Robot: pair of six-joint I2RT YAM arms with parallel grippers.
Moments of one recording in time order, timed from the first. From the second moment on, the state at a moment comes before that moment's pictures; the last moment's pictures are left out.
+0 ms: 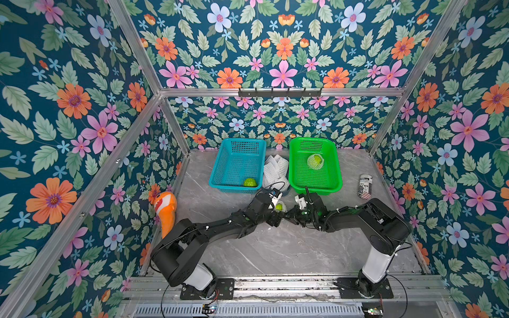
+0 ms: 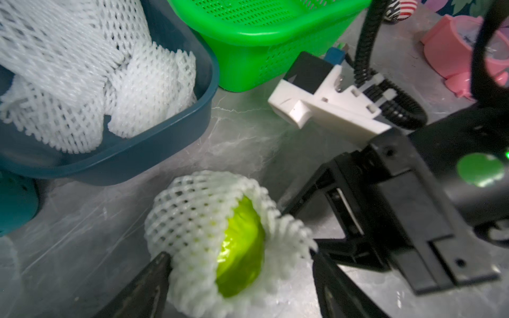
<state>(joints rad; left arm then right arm) -0.80 1.53 0.71 0.15 0.01 -0.13 0.58 1.81 0.66 0.49 -0.54 1.12</state>
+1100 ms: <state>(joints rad) -0.77 1.65 0.83 0.10 0.03 -0.13 0.57 1.85 0.63 0.62 -0.63 1.18</state>
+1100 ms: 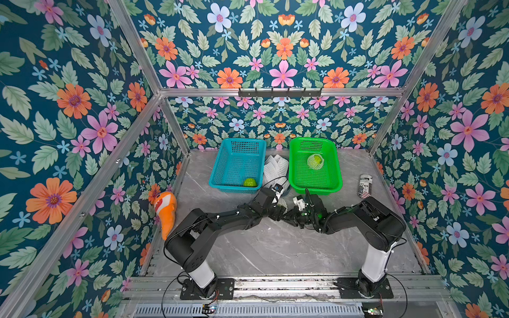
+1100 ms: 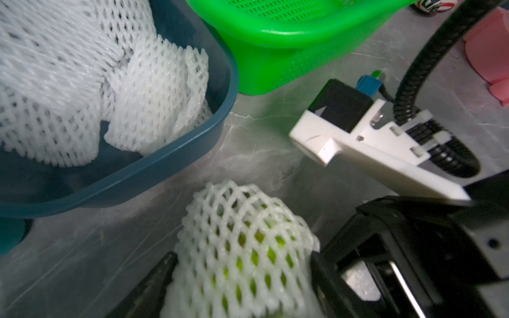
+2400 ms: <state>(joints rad) -0.75 1.67 0.87 0.04 0.09 -0.10 0.45 1.73 0.67 0.61 -0.67 1.12</state>
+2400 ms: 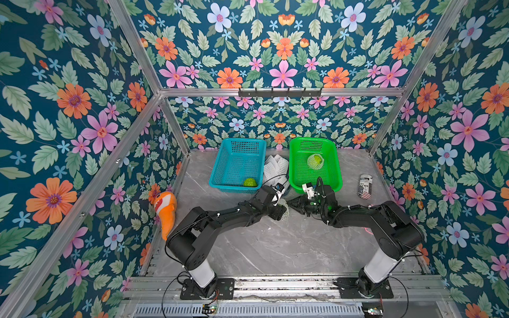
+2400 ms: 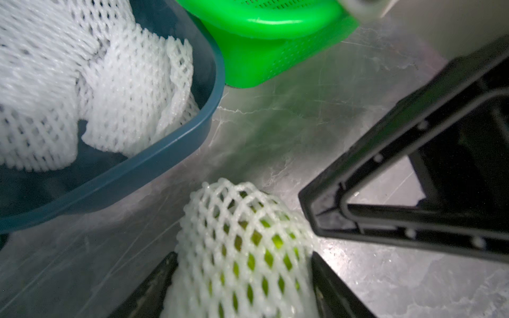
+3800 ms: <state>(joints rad) -0.75 1.67 0.86 0.04 0.12 -0.10 0.51 1.71 0.69 0.49 -0.51 1.05</state>
